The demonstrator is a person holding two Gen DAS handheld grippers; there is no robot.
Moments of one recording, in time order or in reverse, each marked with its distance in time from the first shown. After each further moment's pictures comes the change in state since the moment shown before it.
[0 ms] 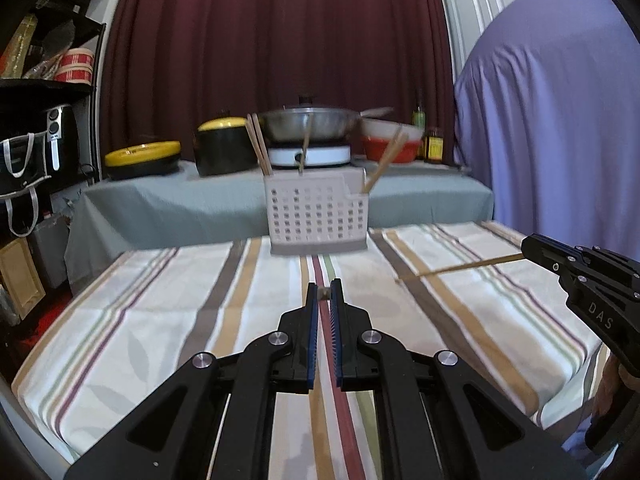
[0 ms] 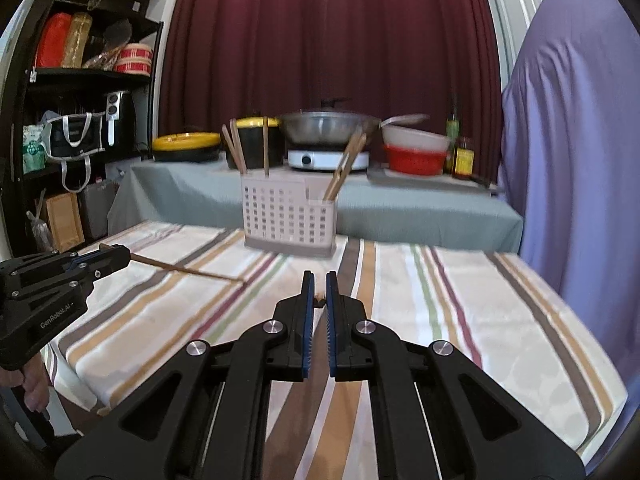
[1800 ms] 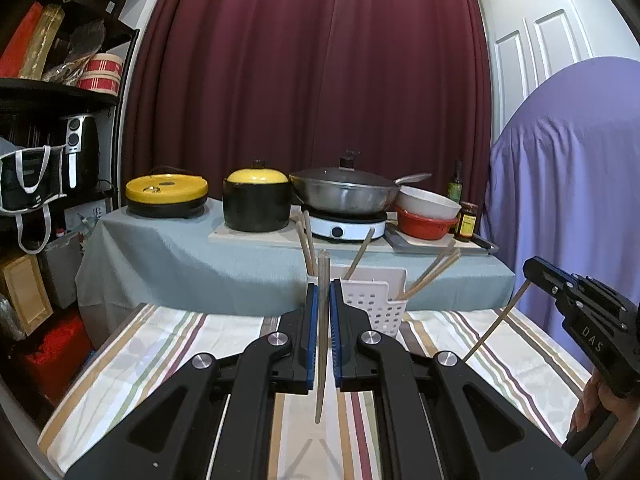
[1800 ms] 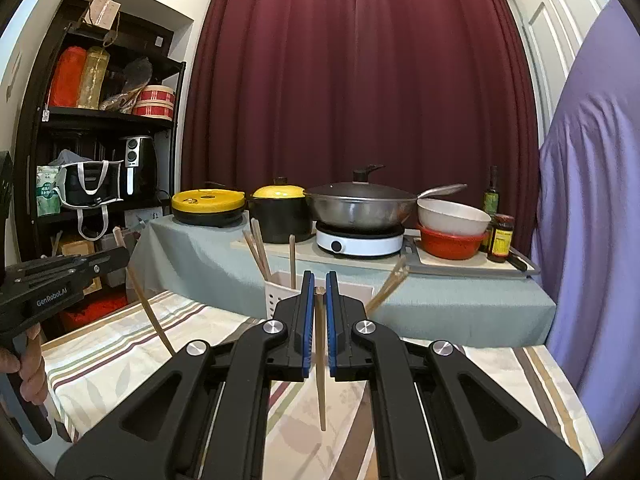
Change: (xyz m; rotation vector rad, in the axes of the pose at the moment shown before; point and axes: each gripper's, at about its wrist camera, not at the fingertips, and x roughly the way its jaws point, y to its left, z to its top) left arm 0.002 0.060 0.110 -0.120 -0.101 0.039; right arm 0.042 0.012 0.128 -0.036 -0.139 0.104
